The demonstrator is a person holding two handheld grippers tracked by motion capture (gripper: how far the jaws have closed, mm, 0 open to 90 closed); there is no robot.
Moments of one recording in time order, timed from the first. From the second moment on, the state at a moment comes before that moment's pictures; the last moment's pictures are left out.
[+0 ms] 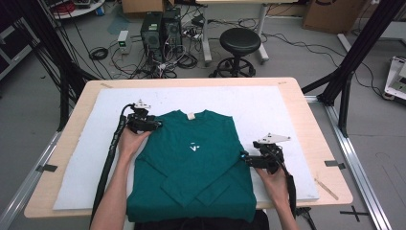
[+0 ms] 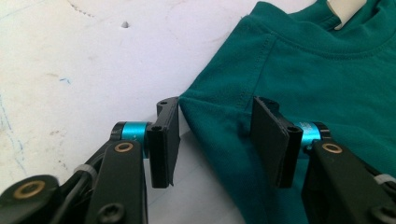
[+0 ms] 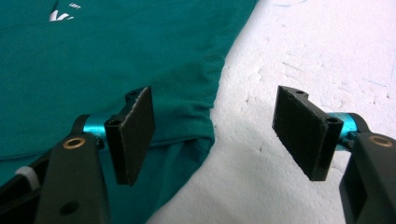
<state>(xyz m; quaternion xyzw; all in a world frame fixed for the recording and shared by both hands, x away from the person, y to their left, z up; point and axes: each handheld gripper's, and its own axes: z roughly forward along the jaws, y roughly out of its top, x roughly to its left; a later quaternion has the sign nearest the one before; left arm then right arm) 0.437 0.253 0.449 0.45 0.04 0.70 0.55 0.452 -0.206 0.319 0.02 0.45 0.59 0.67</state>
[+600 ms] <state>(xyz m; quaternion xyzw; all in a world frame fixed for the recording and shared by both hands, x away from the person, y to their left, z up) 0.439 0.260 0.451 0.47 0.03 0.66 0.59 0.453 -0.206 0.320 0.02 0.45 0.59 0.67</state>
